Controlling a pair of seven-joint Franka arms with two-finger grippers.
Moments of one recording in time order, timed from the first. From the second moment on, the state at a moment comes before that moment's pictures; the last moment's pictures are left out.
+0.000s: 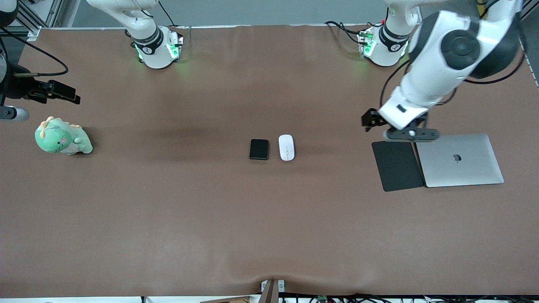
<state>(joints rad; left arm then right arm) 0.08 0.06 -0.51 -1.93 -0.01 1.96 -0.38 -0.03 -0.02 -0.03 -1.63 0.05 1.40 0.00</state>
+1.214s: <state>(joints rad) -0.12 0.37 -0.54 -1.91 0.11 2.25 -0.74 0.10 0.18 -0.02 -1.63 0.10 1.35 0.01</state>
